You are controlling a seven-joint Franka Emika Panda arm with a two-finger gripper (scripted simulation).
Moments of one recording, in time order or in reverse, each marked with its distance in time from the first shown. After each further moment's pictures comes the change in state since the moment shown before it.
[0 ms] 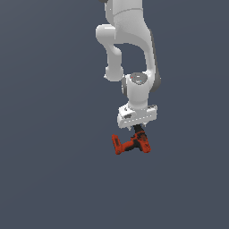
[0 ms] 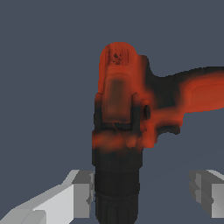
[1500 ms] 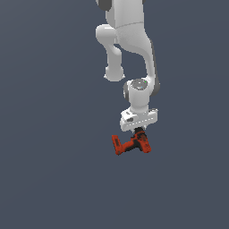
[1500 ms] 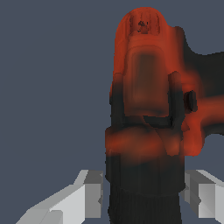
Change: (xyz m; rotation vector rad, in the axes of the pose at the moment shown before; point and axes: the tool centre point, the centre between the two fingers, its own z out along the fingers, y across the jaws) arm -0.006 -0.014 0.036 0.012 0.031 -0.027
